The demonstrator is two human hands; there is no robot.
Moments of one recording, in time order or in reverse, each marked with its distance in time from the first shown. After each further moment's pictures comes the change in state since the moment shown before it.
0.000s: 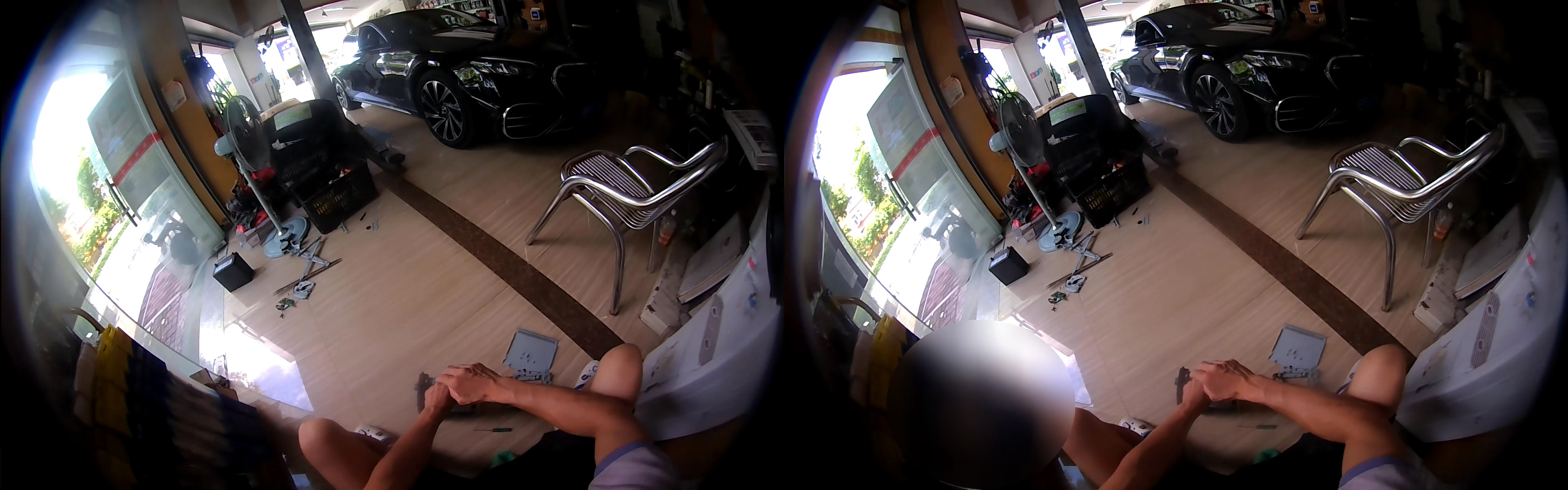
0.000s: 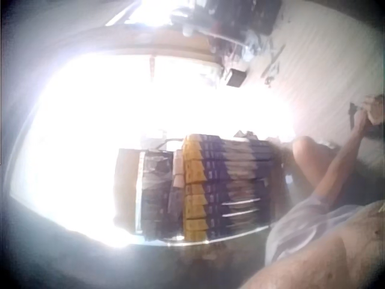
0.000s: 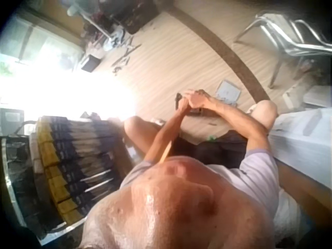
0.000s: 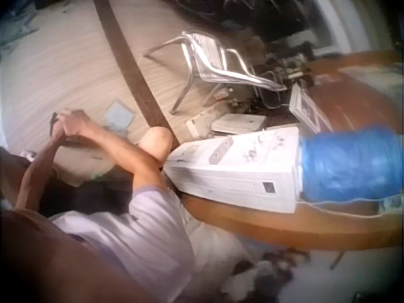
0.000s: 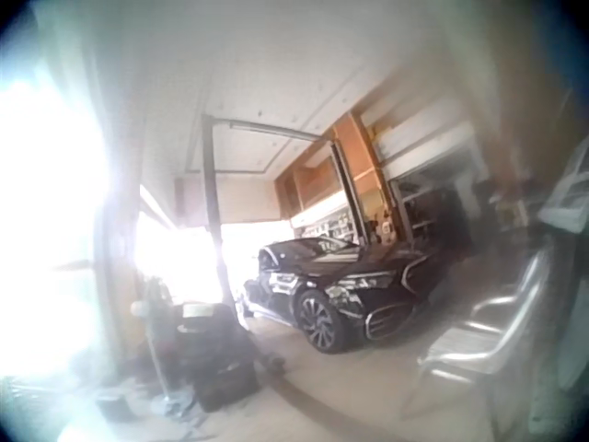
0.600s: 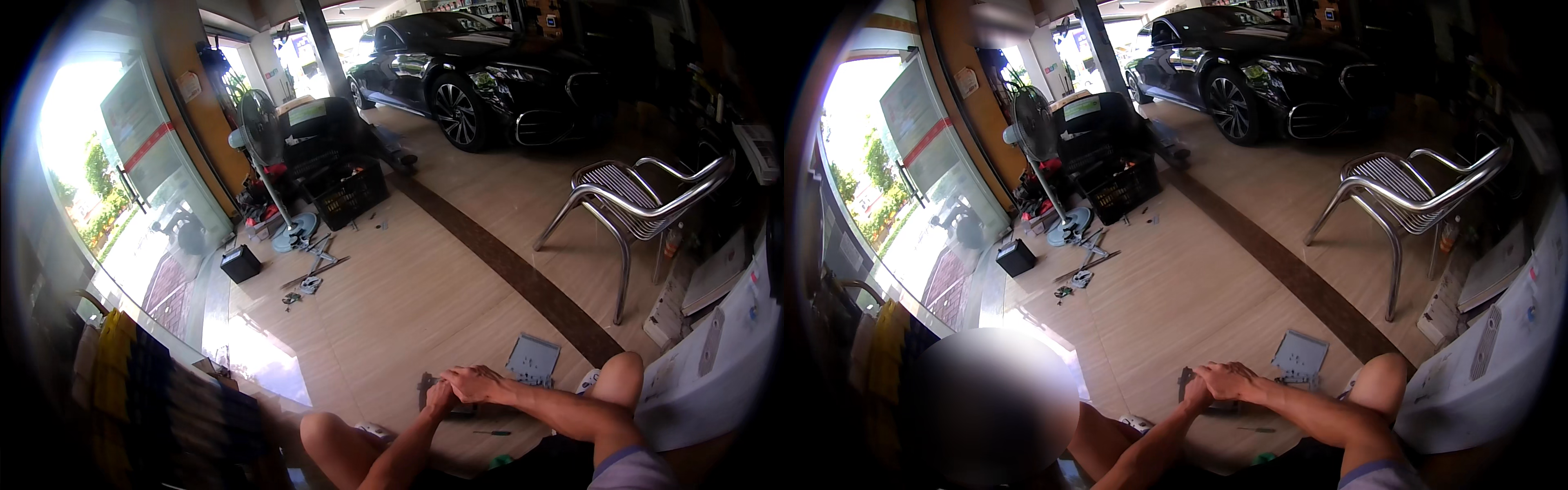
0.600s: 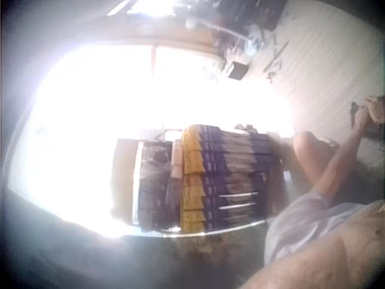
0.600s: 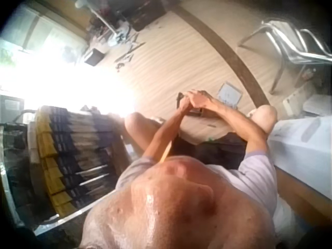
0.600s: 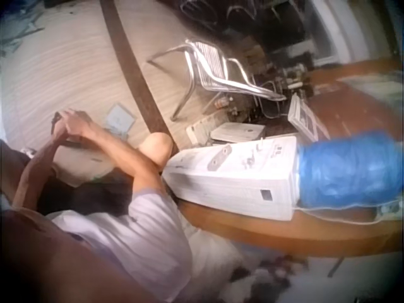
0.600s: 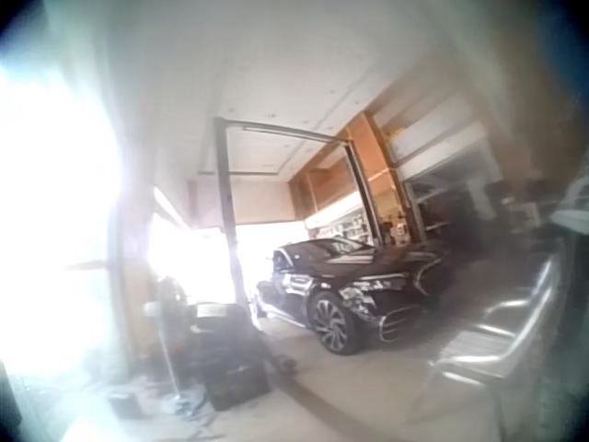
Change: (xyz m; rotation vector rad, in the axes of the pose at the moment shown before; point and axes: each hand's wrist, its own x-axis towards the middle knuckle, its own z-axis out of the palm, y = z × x) left_hand 0.010 -0.013 0.015 -0.053 0.023 0.002; right_hand 0.001 -0.006 -0.003 0.011 -0.052 0.133
